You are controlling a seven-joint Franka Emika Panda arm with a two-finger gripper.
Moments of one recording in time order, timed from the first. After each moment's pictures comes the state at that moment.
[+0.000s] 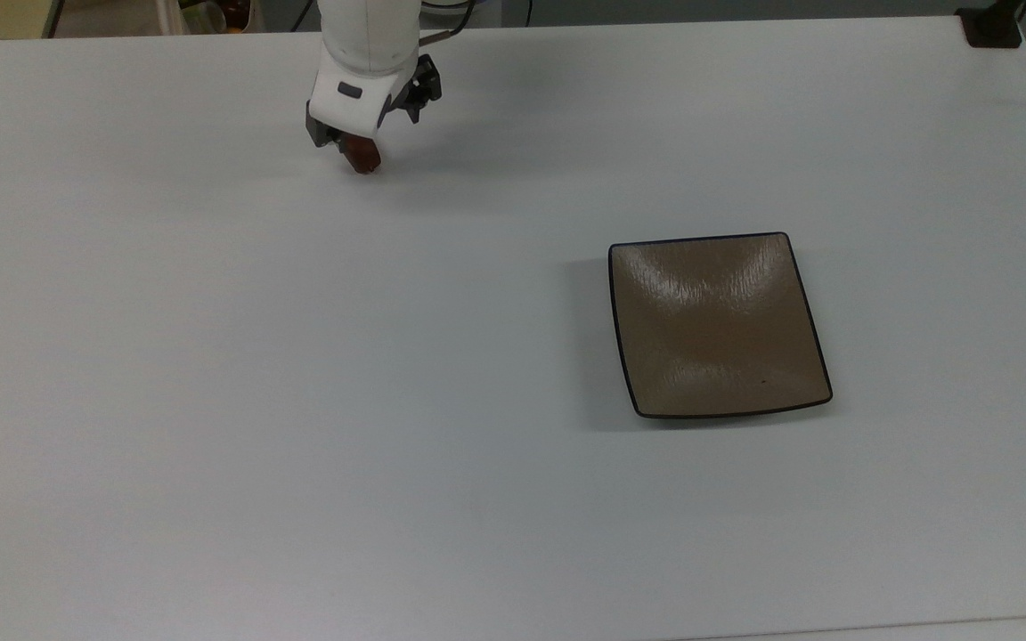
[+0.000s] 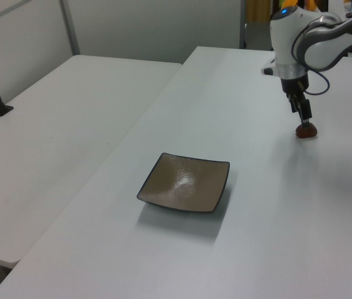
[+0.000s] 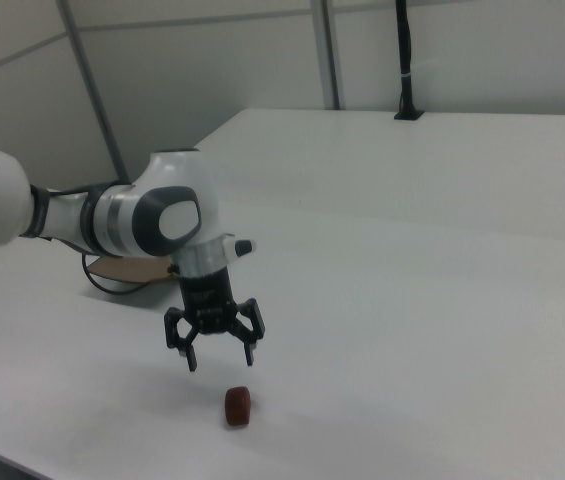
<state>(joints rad) 0.13 0.04 -0.10 -2.17 -0.17 2.00 -0.47</state>
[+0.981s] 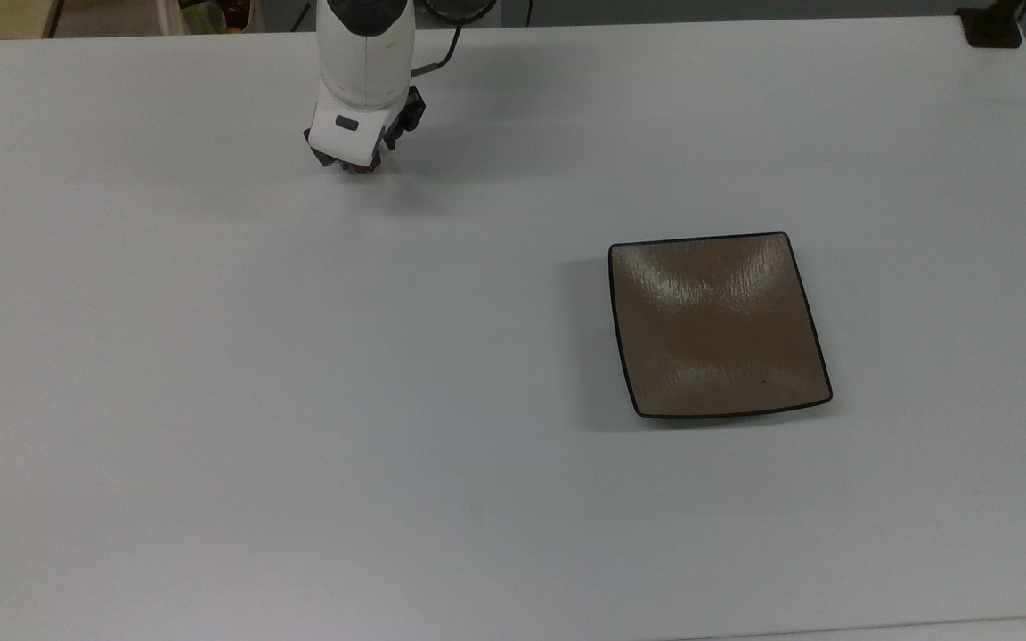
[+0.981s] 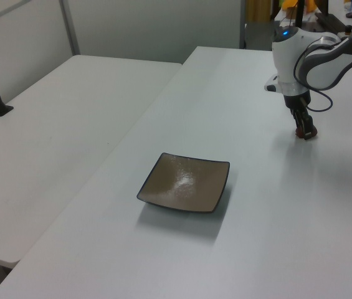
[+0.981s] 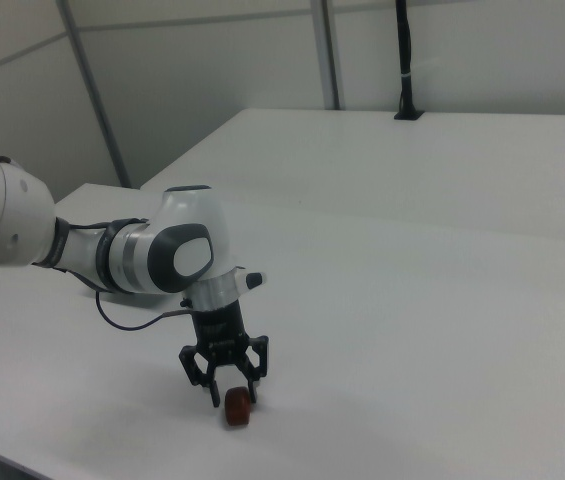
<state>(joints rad) 0.10 0.10 -0.10 -2.25 -0.21 2.12 -0.47</state>
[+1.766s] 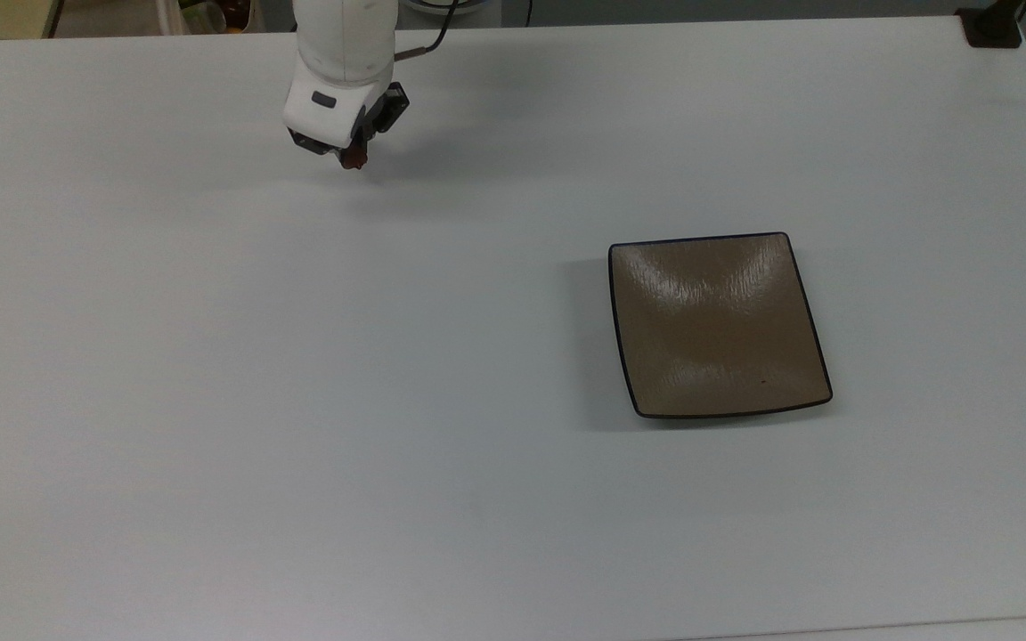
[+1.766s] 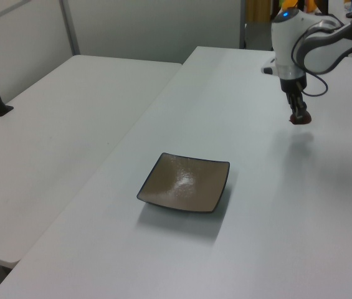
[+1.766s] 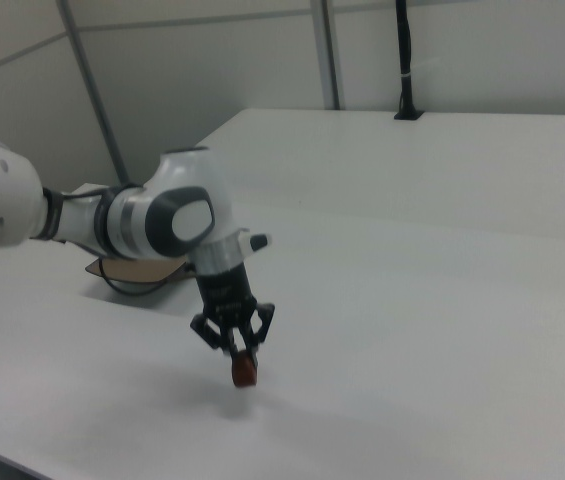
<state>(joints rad) 0.09 0.06 -0.10 -2.16 -0.21 2.07 -0.47</state>
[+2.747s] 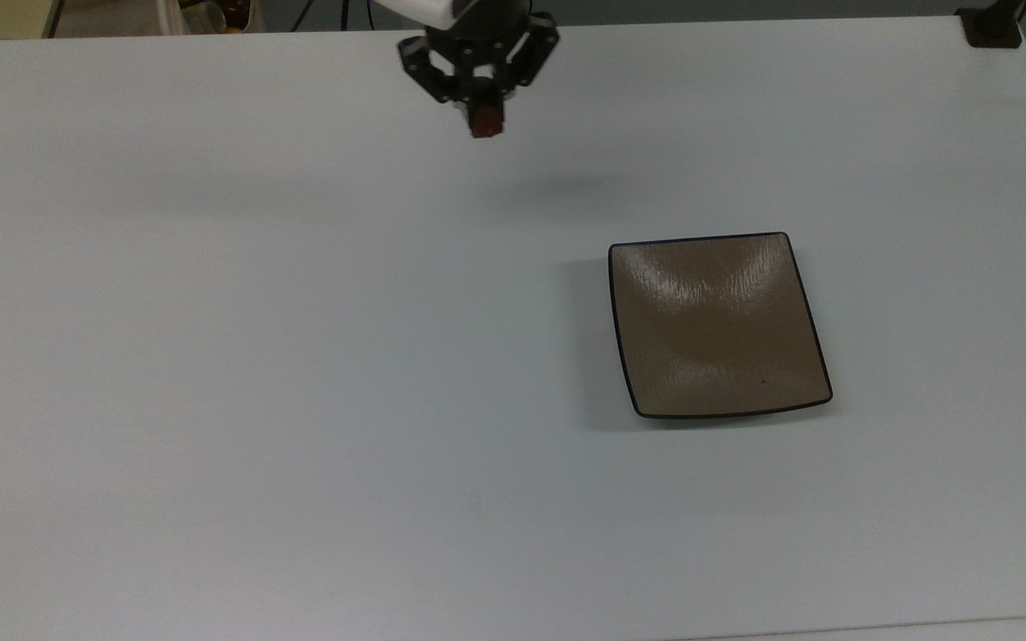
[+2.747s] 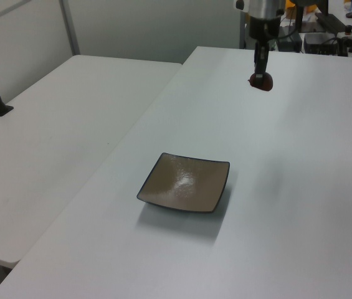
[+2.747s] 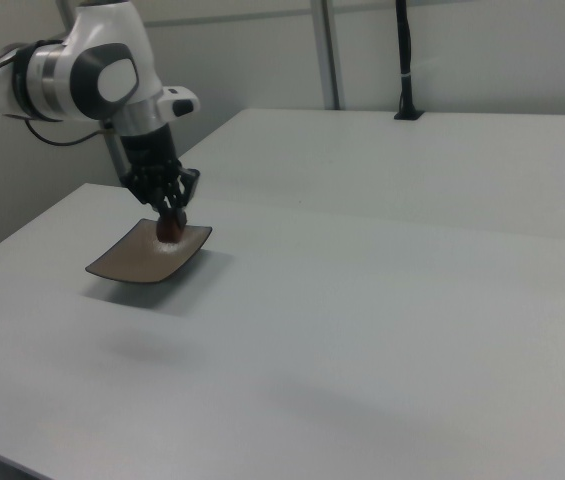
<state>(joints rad) 0.21 0.08 0.00 -1.68 0.01 1.81 -0.10</state>
